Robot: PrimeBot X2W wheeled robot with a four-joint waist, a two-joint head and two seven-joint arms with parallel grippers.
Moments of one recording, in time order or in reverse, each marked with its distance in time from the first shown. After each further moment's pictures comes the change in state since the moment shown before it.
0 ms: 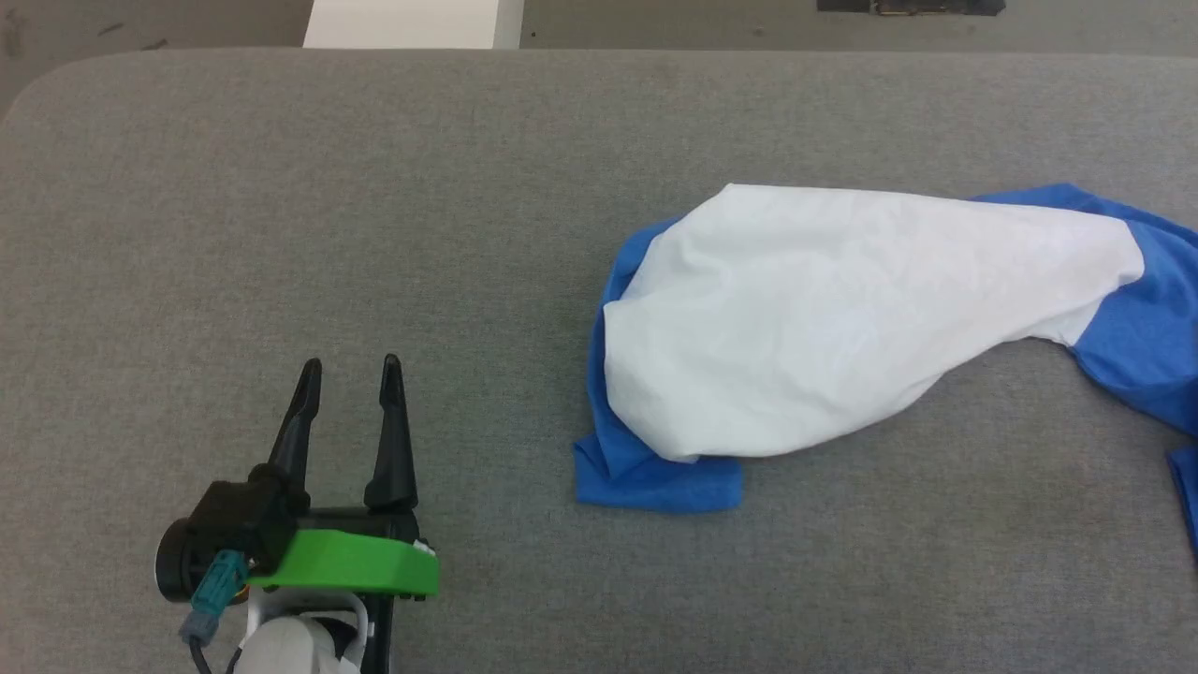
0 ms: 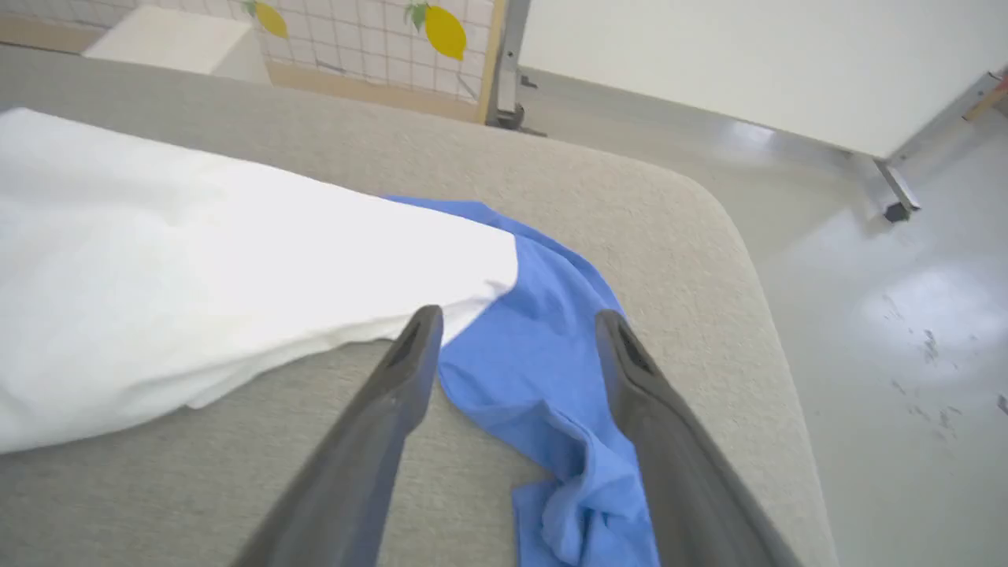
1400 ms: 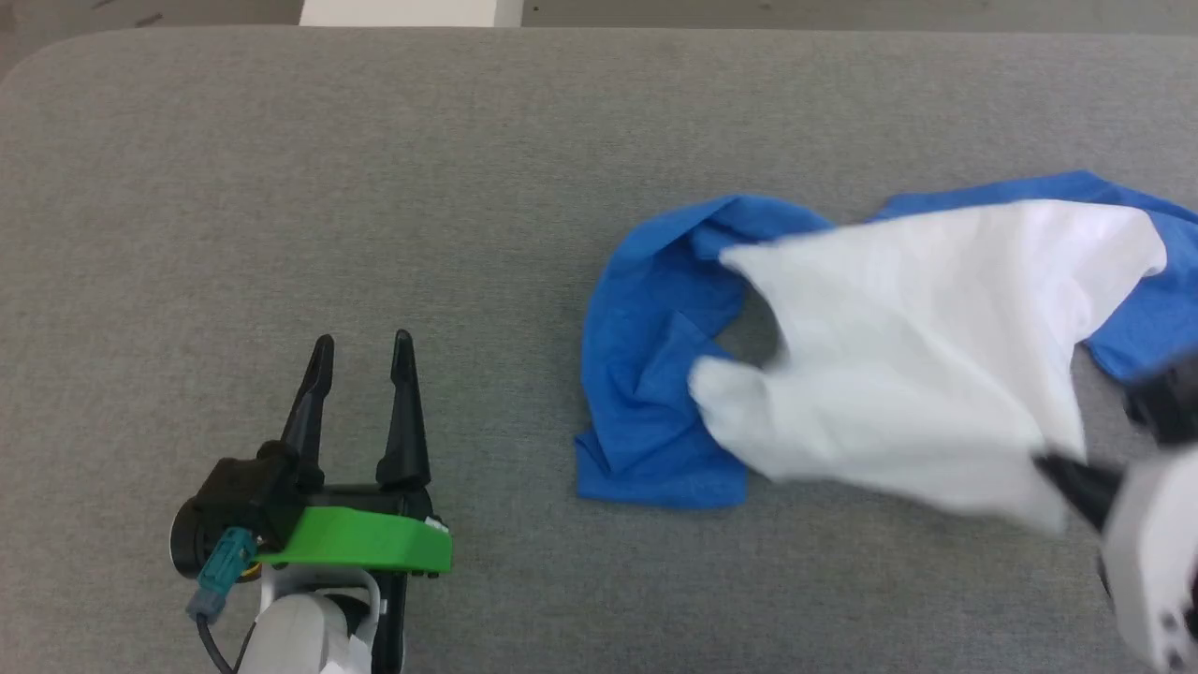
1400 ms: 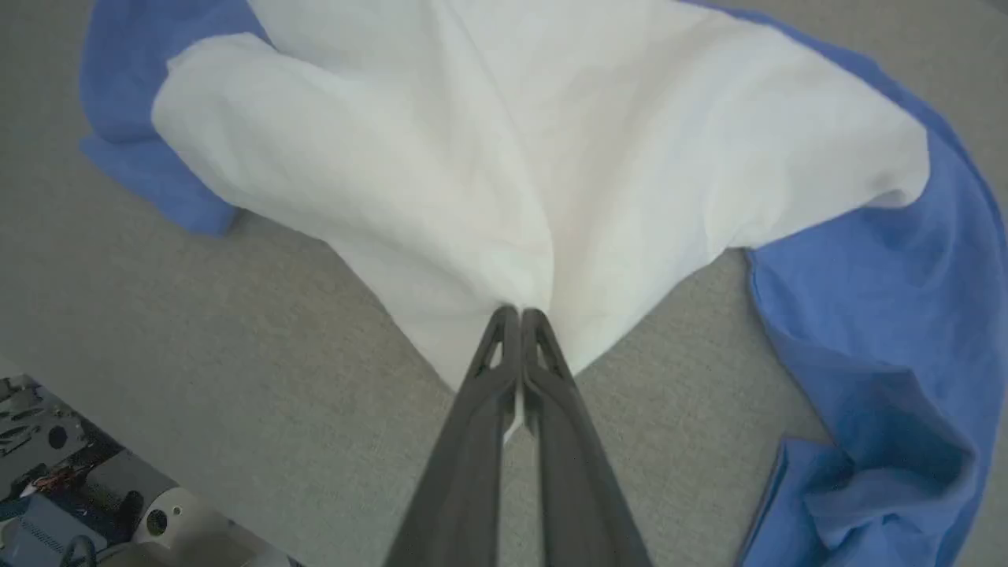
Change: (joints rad) left arm -0.042 0.000 -0.032 0.008 -0.036 0.021 0.000; right arm 0.016 -0.201 0.347 -0.099 0.326 0.000 0.284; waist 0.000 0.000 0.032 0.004
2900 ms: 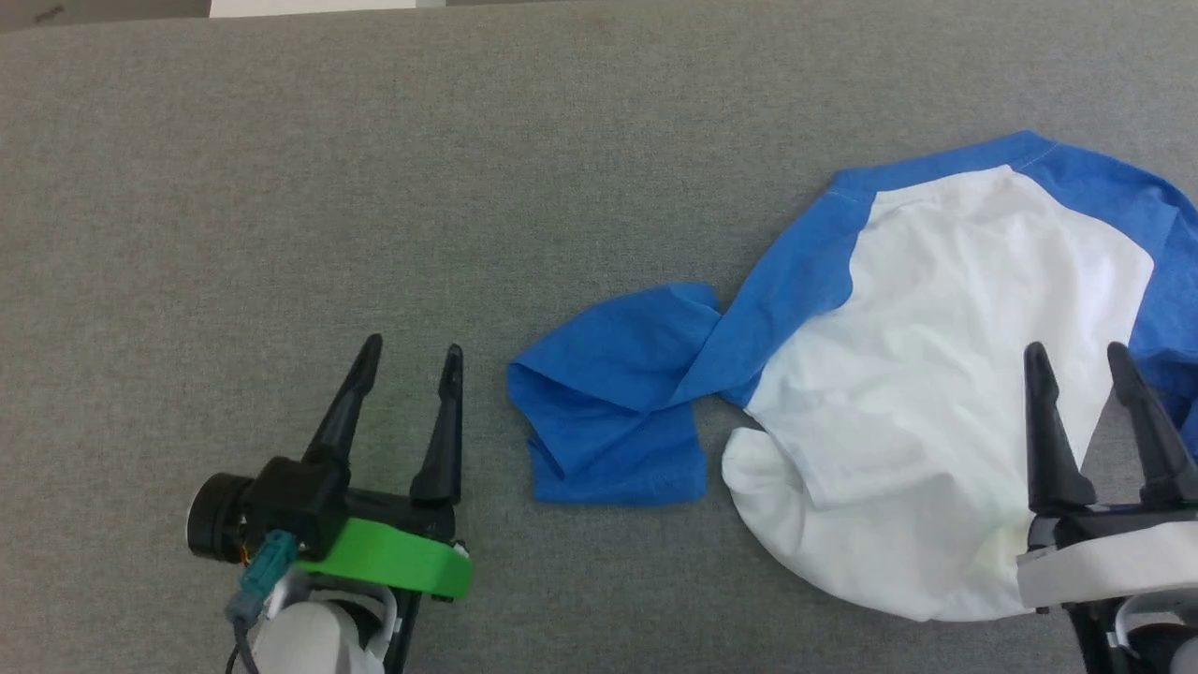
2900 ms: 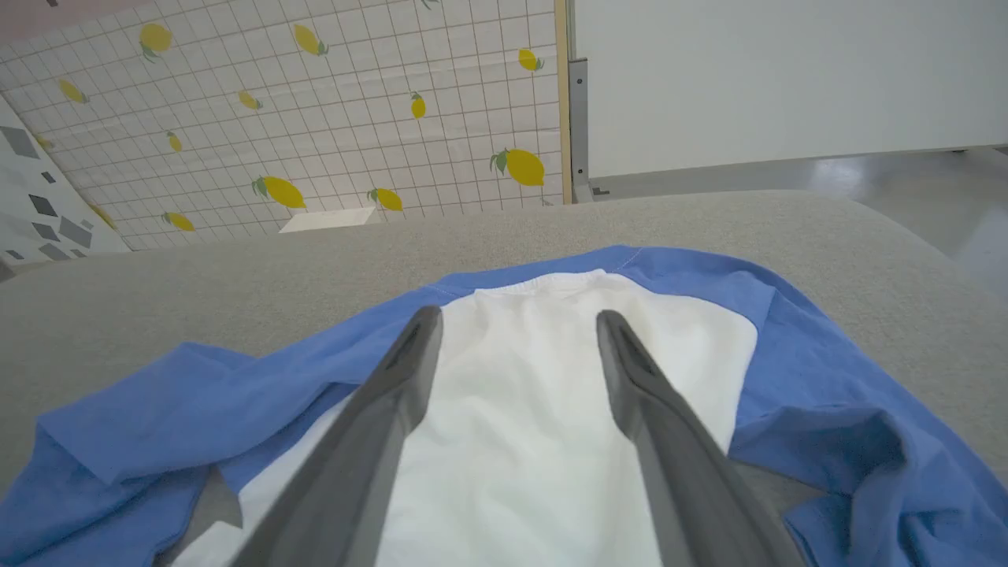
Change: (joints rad) left arm 0.016 0.040 -0.053 -0.042 0.094 -0.072 0.026; right arm 0.100 0.523 -0.187 0.165 -0.331 0.000 -0.903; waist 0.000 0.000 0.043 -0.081
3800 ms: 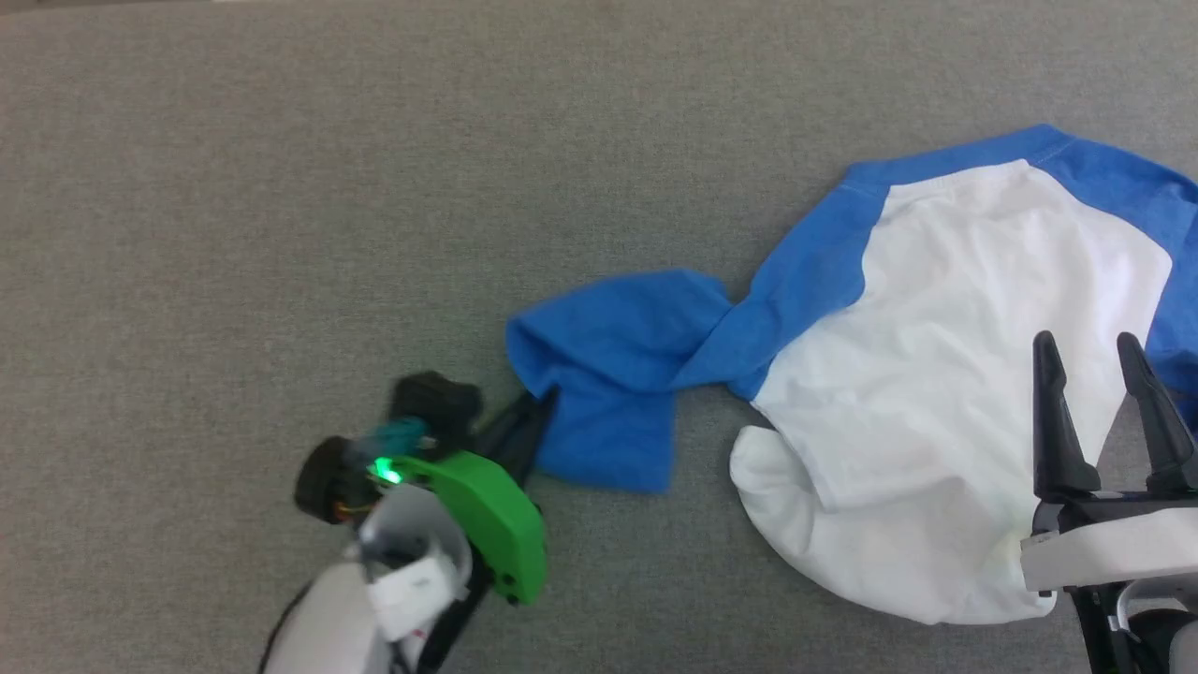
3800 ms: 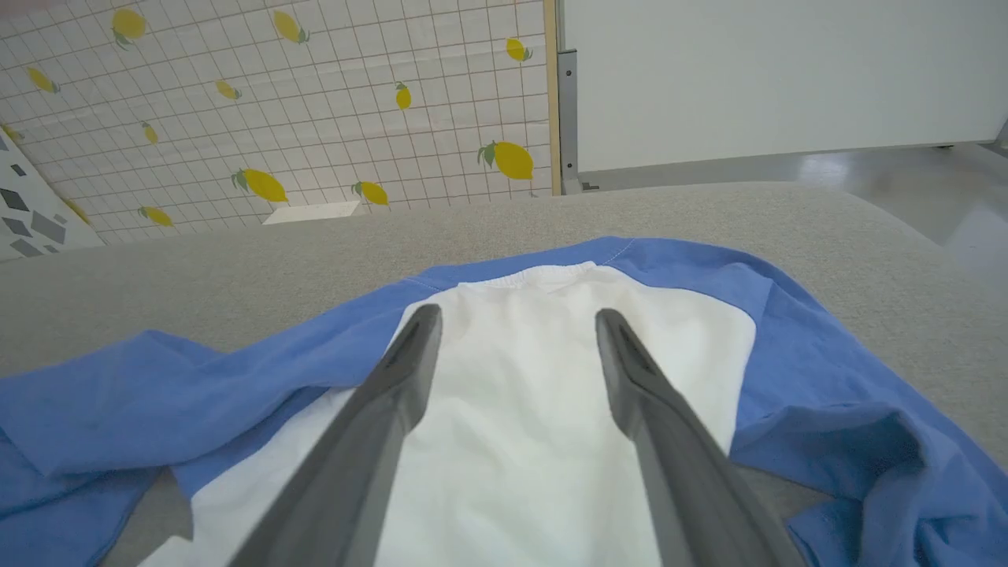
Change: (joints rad) left arm -0.093 0.033 -0.184 -0.026 -0.136 -0.037 0.571; right arm -0.034 0.000 -0.008 0.057 -0.021 0.000 -0.038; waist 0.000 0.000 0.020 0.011
